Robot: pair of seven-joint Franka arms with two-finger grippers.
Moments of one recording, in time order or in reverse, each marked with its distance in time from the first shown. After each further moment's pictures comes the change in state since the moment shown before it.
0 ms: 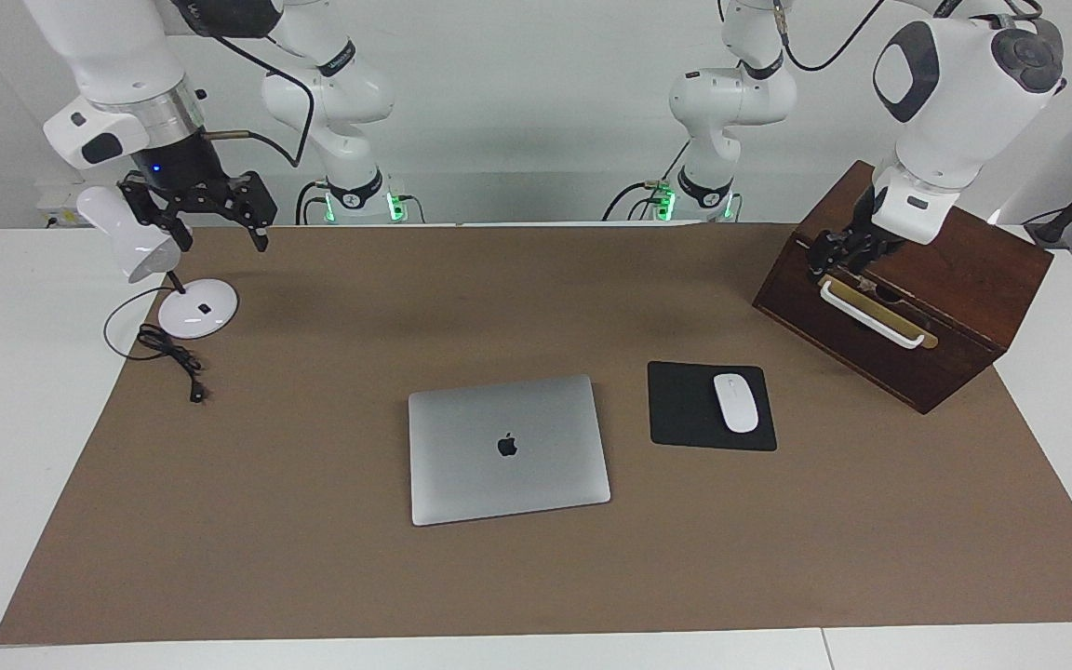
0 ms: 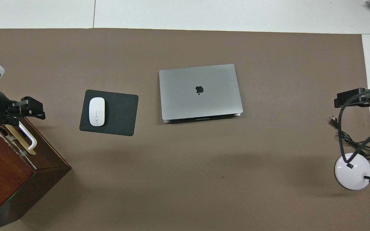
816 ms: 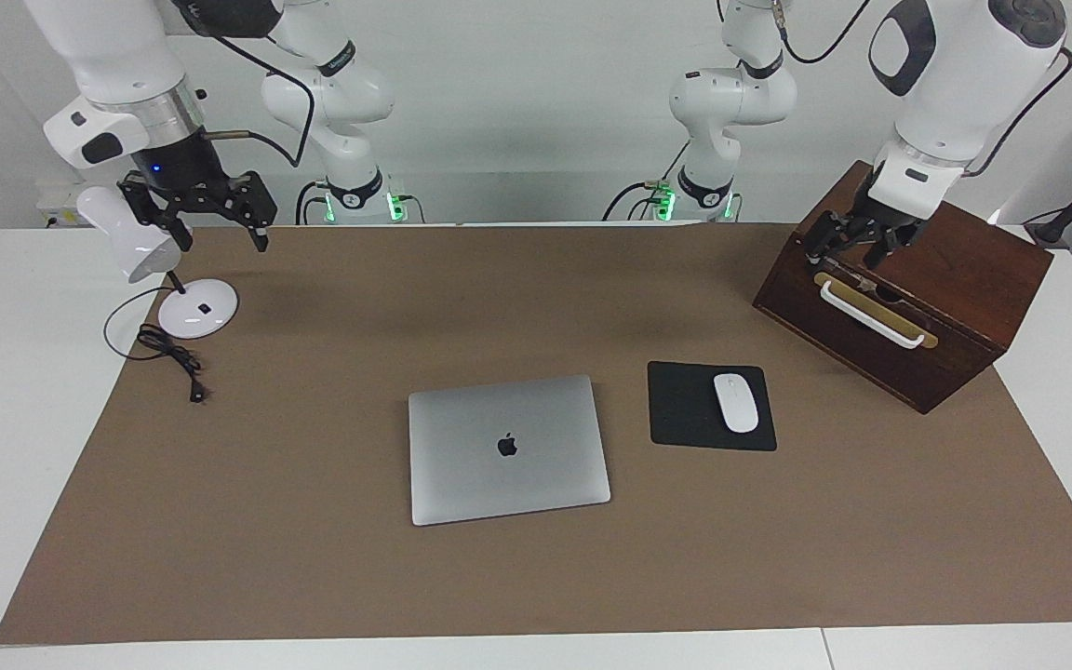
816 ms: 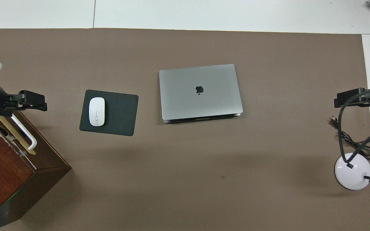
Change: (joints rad) left arm -0.001 -0.005 -0.039 0.087 0.026 -0.005 0.064; right arm 0.000 0.000 0.000 0.000 0.000 0.001 0.000
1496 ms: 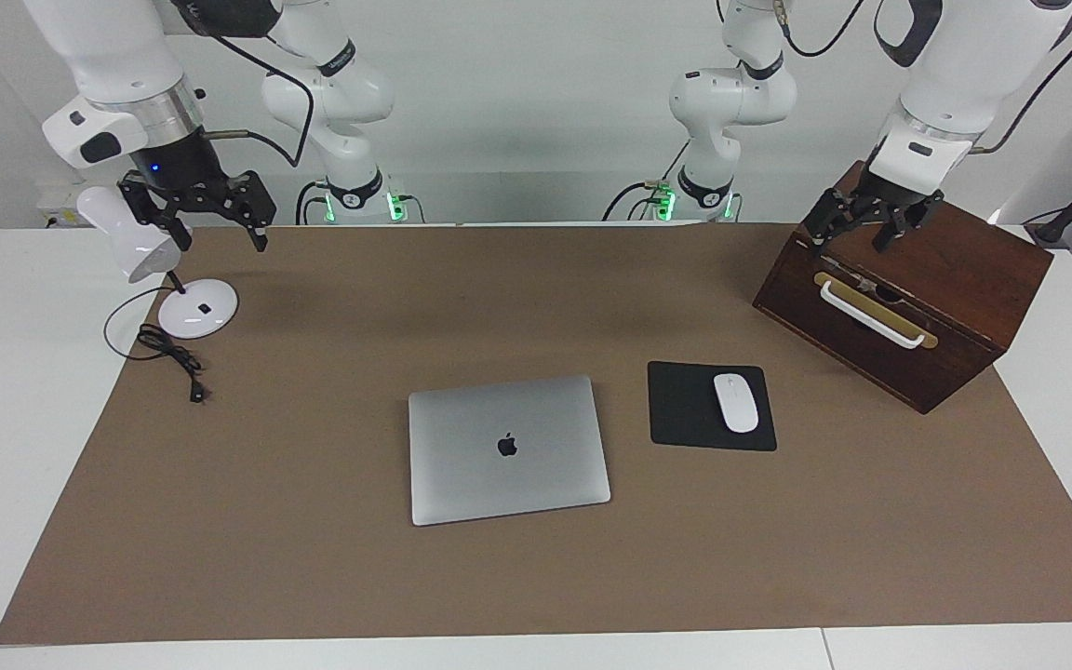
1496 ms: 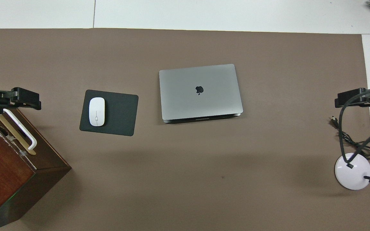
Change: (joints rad) left arm 0.001 0.019 -0.017 0.072 0.014 -0.077 0.020; right arm -0.001 -0.001 -0.001 0.000 0.000 0.000 0.000
